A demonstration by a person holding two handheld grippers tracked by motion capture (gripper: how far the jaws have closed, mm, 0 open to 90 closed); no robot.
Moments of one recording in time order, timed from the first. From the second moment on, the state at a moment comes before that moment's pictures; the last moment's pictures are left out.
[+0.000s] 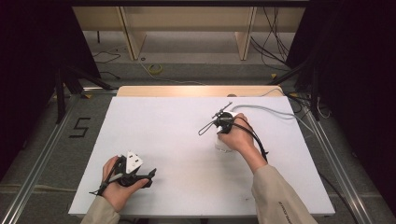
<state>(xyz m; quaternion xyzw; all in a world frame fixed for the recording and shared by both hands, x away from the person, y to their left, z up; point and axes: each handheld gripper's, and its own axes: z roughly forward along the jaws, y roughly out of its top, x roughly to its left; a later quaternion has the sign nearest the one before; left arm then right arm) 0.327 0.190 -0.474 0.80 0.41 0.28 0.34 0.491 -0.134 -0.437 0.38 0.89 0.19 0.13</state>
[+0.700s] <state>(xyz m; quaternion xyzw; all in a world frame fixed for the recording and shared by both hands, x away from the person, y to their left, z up) 0.328 0.191 -0.474 0.80 0.41 0.28 0.34 0.491 -0.135 -0.438 0.38 0.89 0.19 0.13</state>
